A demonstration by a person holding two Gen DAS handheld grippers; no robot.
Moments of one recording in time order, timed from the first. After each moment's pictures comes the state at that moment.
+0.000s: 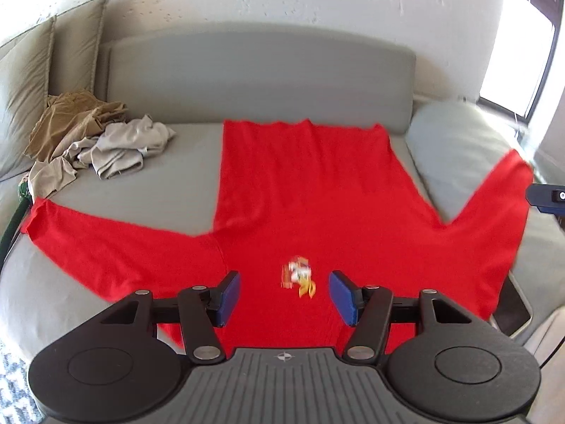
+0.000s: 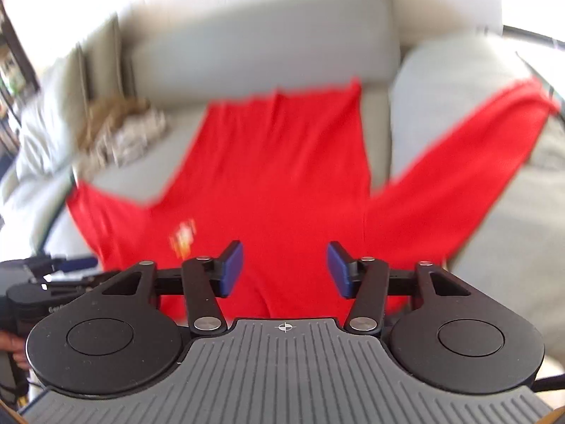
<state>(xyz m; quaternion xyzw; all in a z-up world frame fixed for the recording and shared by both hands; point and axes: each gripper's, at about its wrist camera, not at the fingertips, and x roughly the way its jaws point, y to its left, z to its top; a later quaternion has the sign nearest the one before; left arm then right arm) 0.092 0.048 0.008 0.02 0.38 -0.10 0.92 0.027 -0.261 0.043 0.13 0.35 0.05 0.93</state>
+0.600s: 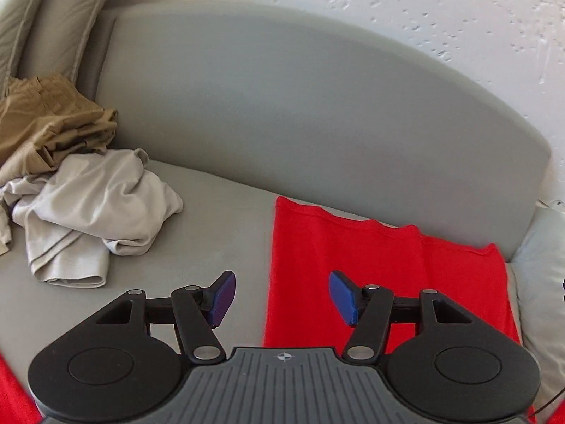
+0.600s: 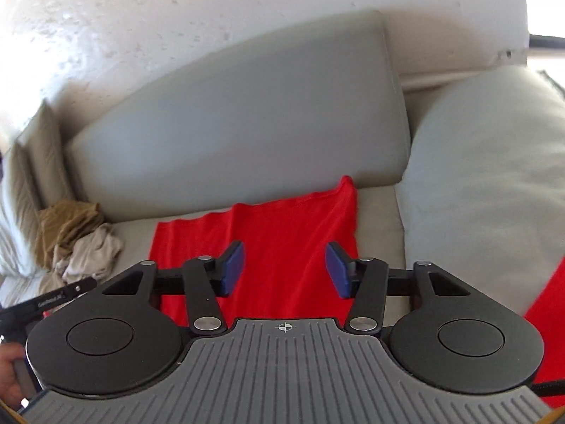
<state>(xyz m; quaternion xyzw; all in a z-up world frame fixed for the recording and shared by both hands) 0.422 0.100 -0.066 -0.08 0.39 -0.05 0.92 0.340 -0.339 -0.020 0.22 0.38 -0.01 0.90</state>
